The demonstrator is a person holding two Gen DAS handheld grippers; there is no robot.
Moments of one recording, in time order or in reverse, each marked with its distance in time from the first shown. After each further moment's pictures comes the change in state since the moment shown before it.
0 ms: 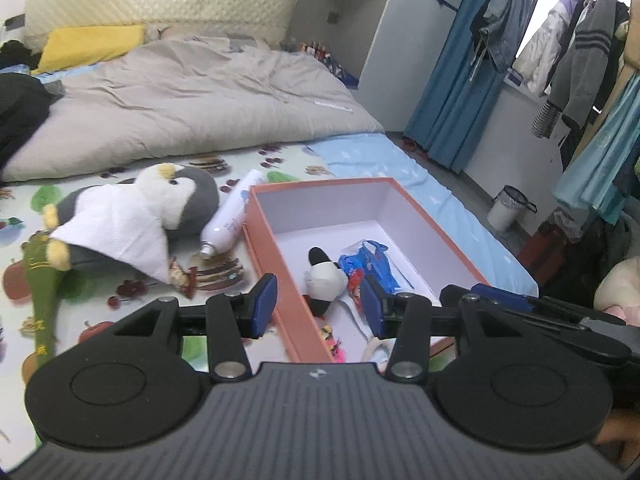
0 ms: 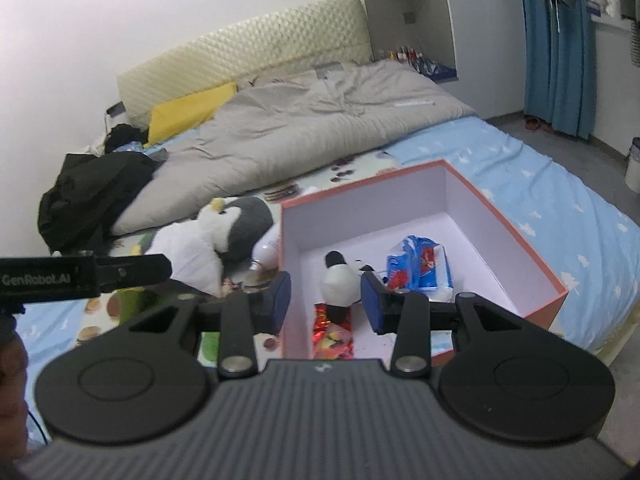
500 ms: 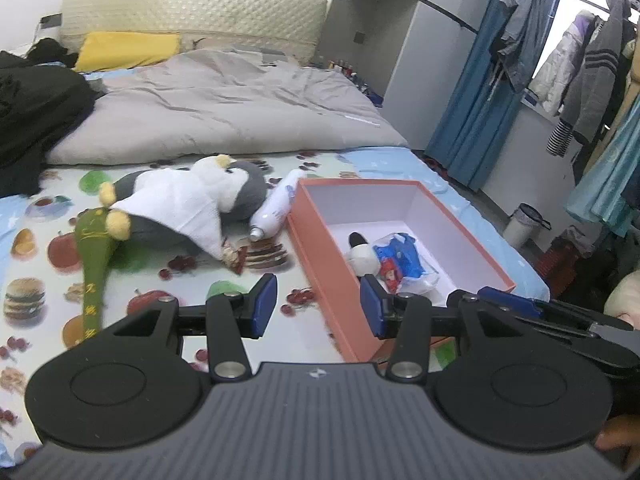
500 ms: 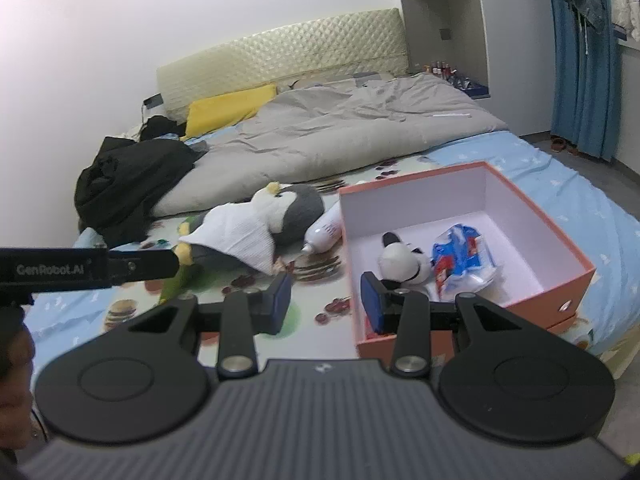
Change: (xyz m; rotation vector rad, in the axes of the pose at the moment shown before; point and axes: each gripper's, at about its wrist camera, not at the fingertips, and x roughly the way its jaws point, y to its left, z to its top) left arm -0.080 0.040 -0.057 -0.042 -0.055 0.061; right arm -0.035 0.054 -0.045 -0.072 -0.030 0.074
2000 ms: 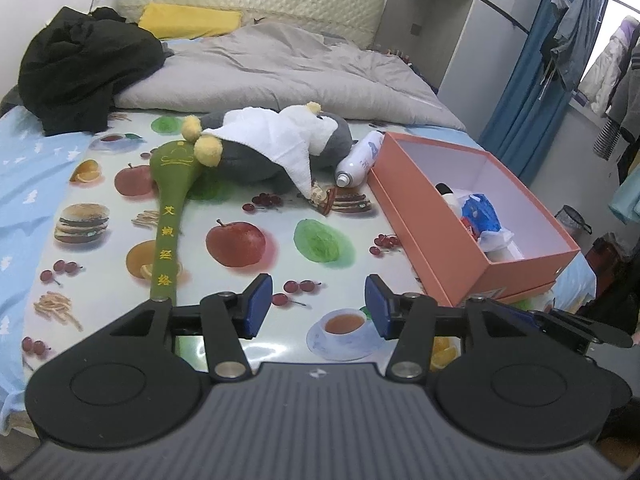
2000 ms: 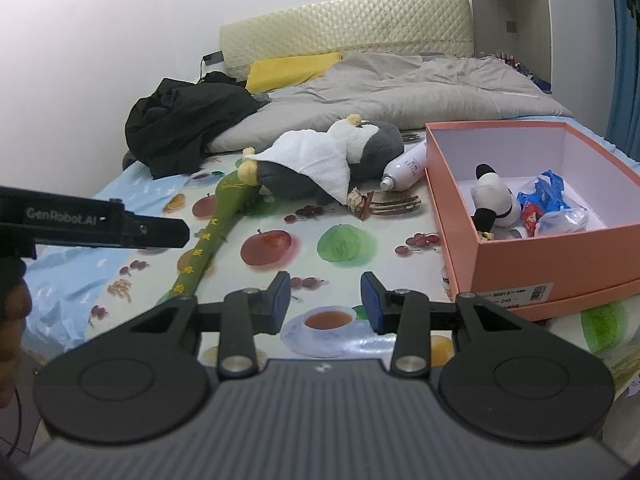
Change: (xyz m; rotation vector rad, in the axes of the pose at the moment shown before) left arm 0.000 0.083 -0.092 -0.075 0.028 0.123; right arm 0.033 0.061 -0.100 -0.134 0.048 0.129
